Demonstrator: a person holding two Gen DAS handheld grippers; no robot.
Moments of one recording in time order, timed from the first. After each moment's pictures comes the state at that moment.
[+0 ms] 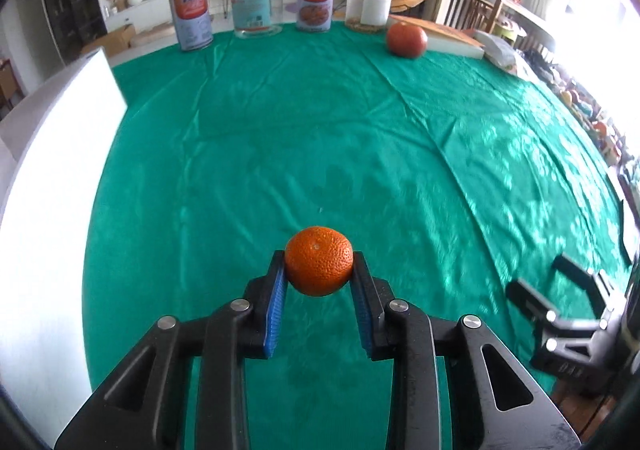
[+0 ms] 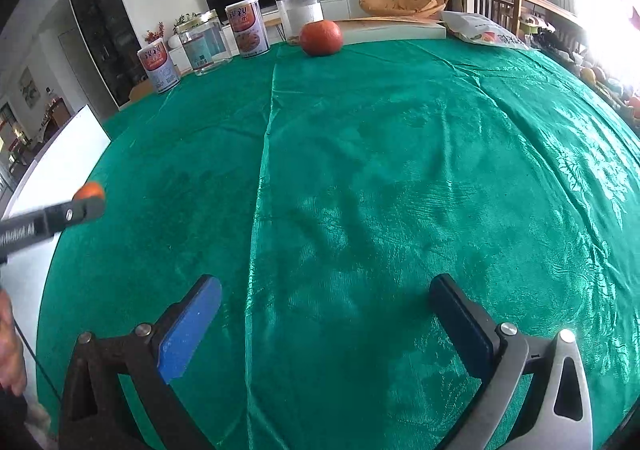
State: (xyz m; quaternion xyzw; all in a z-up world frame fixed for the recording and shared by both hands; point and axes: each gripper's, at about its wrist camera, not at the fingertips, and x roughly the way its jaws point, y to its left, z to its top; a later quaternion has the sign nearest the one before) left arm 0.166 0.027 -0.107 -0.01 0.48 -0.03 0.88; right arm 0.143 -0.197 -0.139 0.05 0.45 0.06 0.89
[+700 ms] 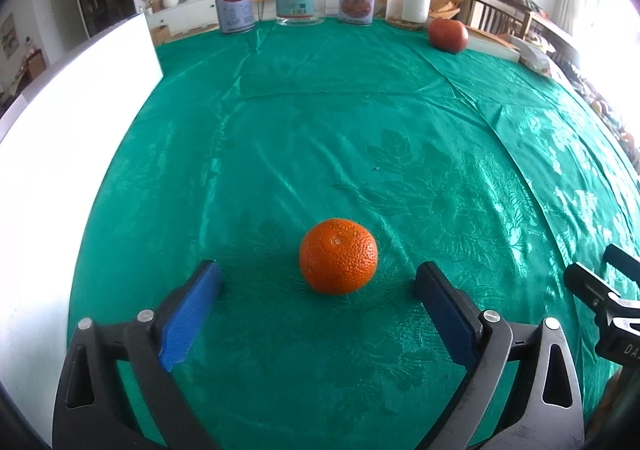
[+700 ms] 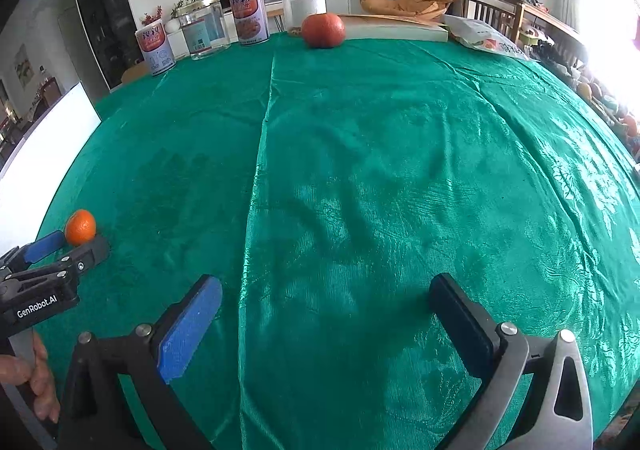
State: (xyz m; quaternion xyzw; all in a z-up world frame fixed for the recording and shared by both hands) left arm 0.142 0.048 -0.151 -0.02 0.45 0.03 0.89; right arm 0.145 -0.188 -0.142 0.01 0.46 0.04 0.89
